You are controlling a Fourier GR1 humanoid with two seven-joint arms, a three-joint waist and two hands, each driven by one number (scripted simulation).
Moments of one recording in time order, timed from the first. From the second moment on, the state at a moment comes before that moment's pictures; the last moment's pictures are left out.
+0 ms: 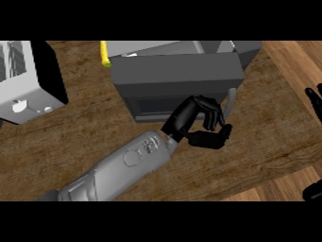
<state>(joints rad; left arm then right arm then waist) -0.87 0.00 -0.85 -0.90 0.49 0.39 -0.28 -0.07 -0.40 -0.14 -1.61 -0.46 0.53 -0.47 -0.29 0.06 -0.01</state>
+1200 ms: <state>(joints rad) -1.07 0.02 -0.79 -0.76 0.67 0.49 -0.33 -0.19 -0.51 -0.16 -1.65 -0.59 0.59 -0.34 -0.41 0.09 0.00</state>
